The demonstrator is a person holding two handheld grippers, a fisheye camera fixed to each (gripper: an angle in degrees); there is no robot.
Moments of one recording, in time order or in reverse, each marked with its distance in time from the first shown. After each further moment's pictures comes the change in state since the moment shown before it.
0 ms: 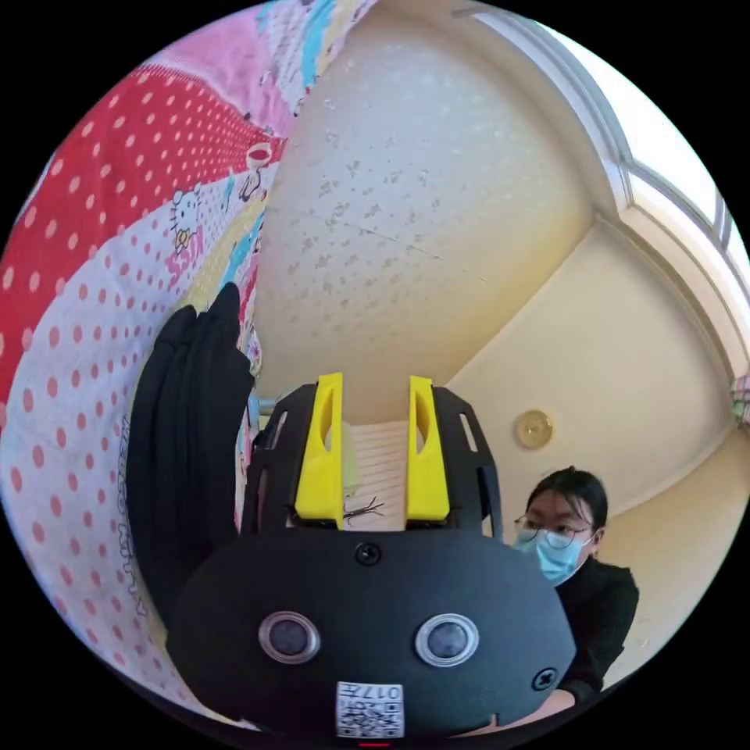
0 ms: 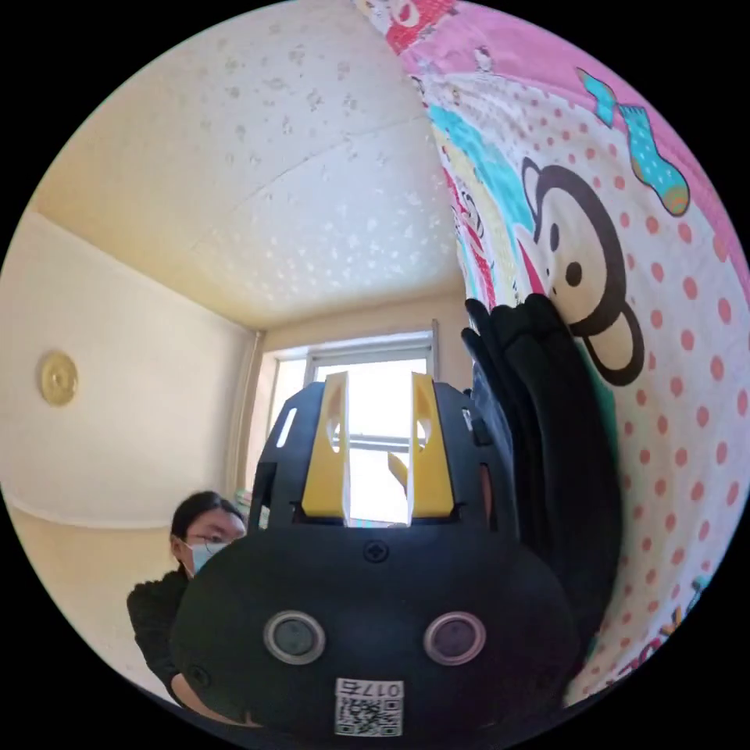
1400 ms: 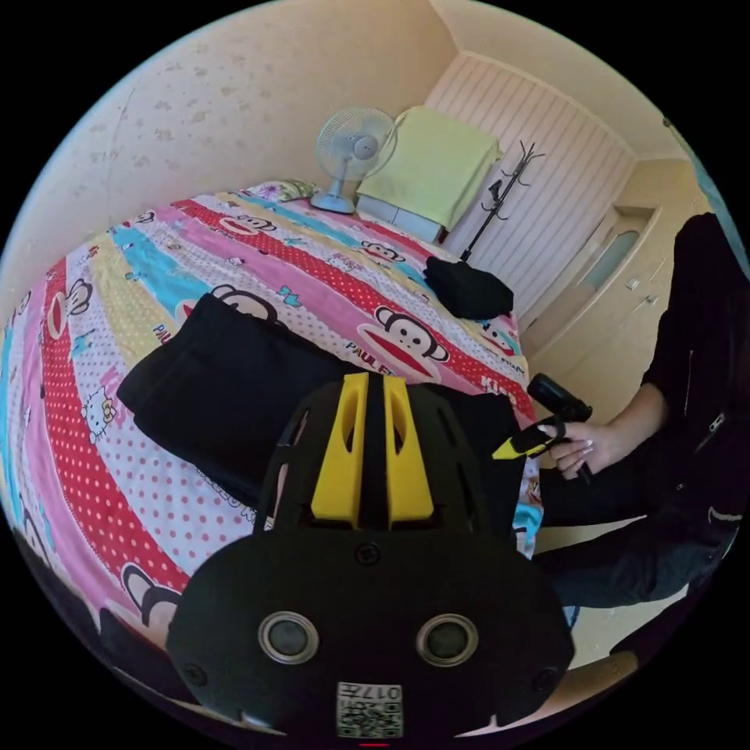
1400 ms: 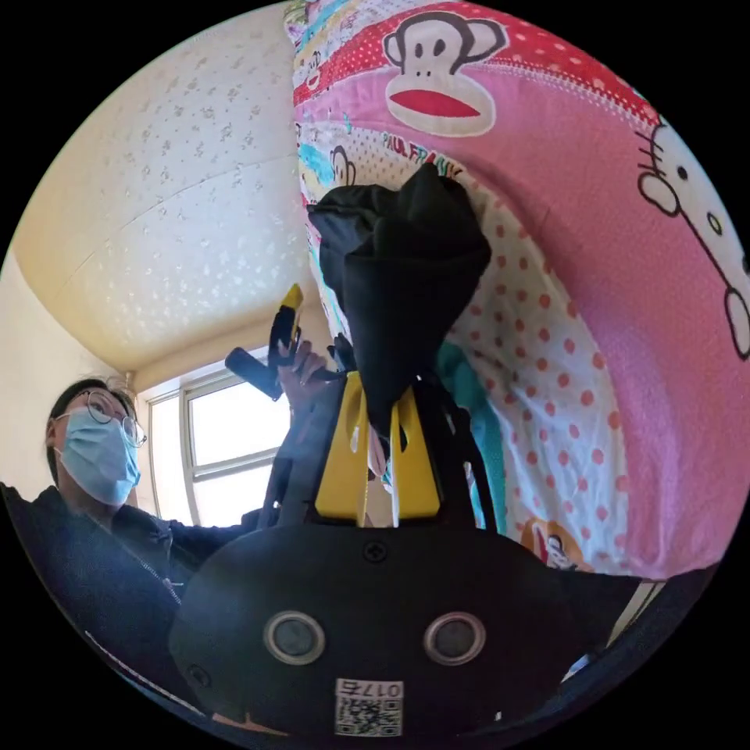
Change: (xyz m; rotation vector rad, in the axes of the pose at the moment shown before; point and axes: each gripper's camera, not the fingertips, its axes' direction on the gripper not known) left arm -0.077 0.232 0.132 -1.177 -0.833 0.874; right arm -0.042 0.371 -0.073 0.213 0.537 0.254
